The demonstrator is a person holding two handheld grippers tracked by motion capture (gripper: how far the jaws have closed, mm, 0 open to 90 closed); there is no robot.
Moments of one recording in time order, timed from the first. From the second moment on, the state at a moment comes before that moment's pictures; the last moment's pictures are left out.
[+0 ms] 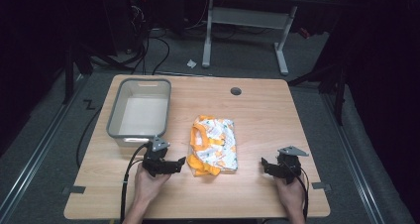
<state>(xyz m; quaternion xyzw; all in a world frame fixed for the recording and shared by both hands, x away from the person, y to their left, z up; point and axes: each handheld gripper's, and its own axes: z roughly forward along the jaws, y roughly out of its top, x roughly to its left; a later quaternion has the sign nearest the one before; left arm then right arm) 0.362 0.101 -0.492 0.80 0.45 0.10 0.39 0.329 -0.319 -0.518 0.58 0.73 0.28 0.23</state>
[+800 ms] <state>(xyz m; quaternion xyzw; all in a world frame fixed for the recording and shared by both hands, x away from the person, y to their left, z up) 0.380 0.064 -0.478 0.81 0.43 0.09 0.39 0.329 -0.320 -0.518 0.58 0.73 0.28 0.23</state>
